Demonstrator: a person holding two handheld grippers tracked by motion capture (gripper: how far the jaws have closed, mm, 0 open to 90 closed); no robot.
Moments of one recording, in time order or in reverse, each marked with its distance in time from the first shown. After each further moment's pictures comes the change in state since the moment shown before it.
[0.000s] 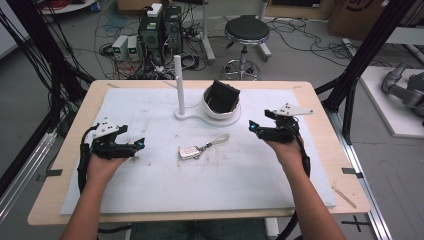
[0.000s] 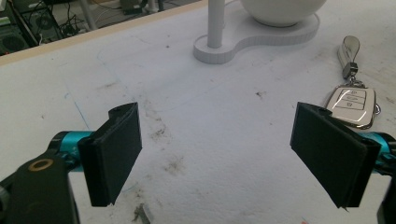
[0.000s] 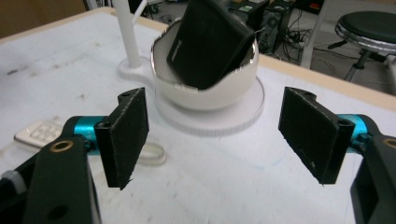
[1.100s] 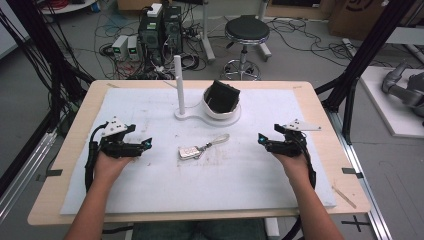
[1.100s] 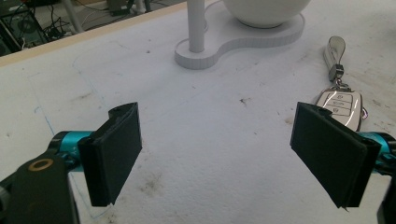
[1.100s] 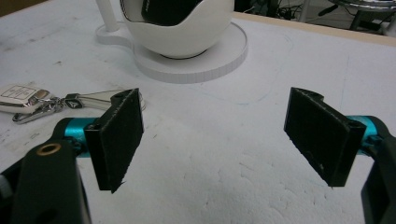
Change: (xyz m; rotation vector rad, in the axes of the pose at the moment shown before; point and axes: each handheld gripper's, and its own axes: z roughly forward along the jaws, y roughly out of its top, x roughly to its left) left arm -0.011 0.006 0.015 0.003 -0.039 0.019; right arm -0.016 -0.052 -0.008 0.025 -0.037 0.097
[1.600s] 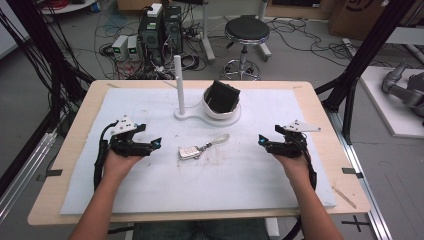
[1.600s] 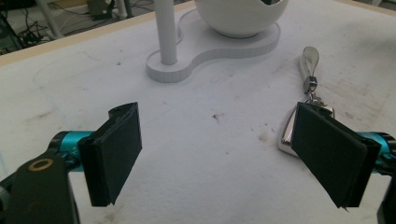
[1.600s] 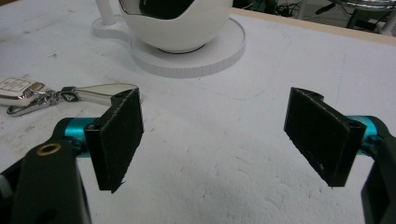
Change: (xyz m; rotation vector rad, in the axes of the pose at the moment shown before) left arm -0.018 0.011 0.022 -0.005 -0.075 0.006; right arm 0.001 -0.002 -0.003 0.014 -0.011 -0.018
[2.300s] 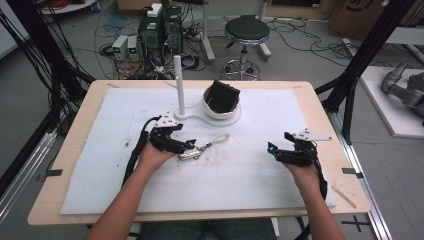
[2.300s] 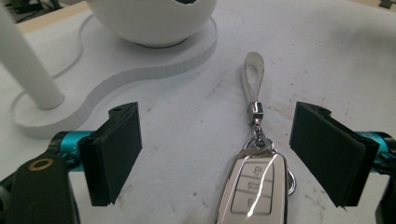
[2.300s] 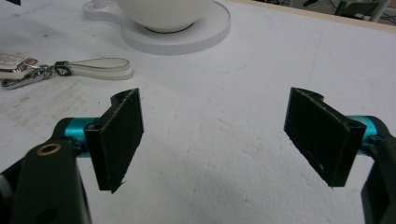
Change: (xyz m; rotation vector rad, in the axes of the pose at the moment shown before) left arm -0.046 0.027 0.086 0.080 -0.192 0.067; right arm -0.007 -0.020 -0.028 0.017 -0.037 0.003
